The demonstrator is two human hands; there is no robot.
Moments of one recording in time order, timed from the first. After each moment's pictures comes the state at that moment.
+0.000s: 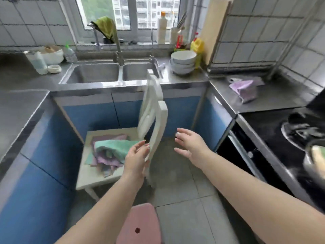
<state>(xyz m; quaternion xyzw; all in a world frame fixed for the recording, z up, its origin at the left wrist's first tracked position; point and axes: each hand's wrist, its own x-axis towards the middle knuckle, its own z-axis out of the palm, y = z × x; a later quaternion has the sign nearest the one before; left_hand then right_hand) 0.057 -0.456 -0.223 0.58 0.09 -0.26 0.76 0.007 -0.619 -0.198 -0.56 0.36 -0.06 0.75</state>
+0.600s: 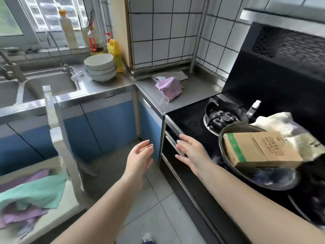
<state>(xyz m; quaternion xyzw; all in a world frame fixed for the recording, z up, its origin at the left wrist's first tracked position) -0.036 -0.729 -0.213 0.61 -0.07 -0.41 0.67 -0.151 -0.845 -0.197 -0.49 0.44 -0.23 0.72</state>
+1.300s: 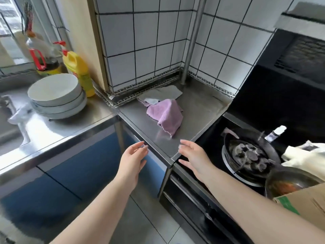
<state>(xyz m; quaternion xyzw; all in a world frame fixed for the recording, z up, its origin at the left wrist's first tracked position) 0.240 -0.968 -0.230 0.60 -0.12 -0.50 0.62 0.076 -1.067 -0.229 -0.46 0.53 -0.27 0.66</state>
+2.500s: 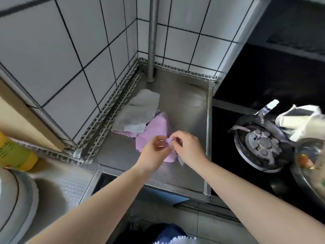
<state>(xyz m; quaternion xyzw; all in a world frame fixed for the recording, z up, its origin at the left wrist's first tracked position) 0.377 -1.228 -0.254 0.55 -0.48 -0.60 0.33 0.241 -1.228 -0.244 -0.64 0.69 -0.25 0.24</state>
